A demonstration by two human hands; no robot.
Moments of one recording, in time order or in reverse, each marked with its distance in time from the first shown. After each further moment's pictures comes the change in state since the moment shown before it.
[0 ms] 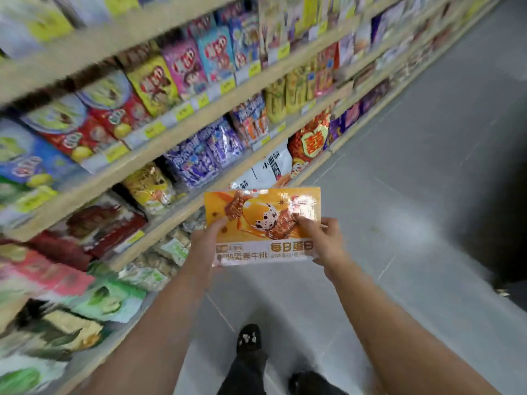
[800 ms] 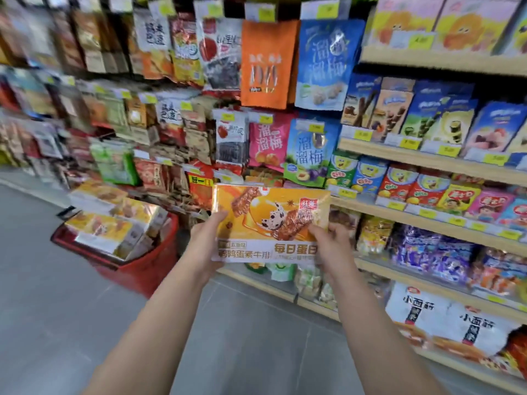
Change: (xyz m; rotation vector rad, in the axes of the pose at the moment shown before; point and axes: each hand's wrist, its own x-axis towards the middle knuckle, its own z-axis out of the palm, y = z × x) left_hand -0.425 -0.099 -0.220 -0.757 0.796 0.448; right_hand -0.346 0.004 0.175 -0.374 -0.951 -0.476
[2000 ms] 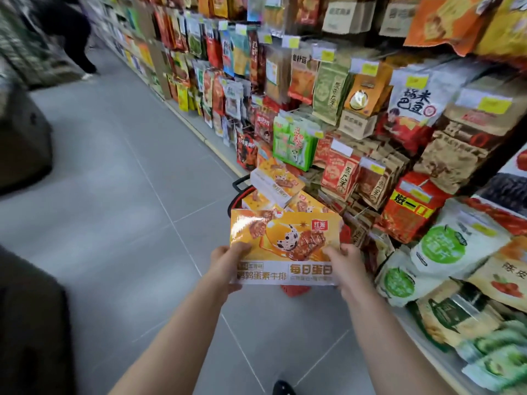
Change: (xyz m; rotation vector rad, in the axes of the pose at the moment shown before) left_hand 0.200 0.144 -0.482 0.014 0.615 -0.227; right_hand 0.049 0.058 0.614 -0.274 -0.468 0.245
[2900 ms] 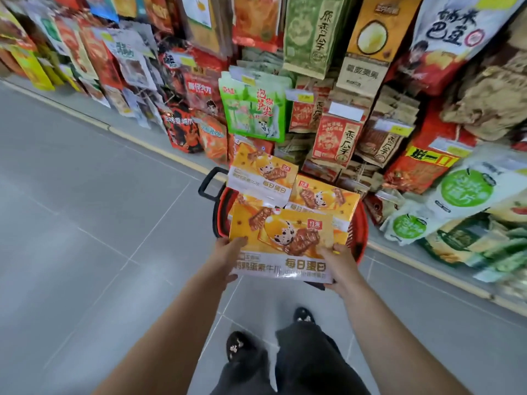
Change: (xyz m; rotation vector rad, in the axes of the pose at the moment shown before) left_hand 0.341 0.155 -0.038 0.477 -0.316 -0.198; right_hand 0.164 -0.026 0.219 0.190 0.288 0.409
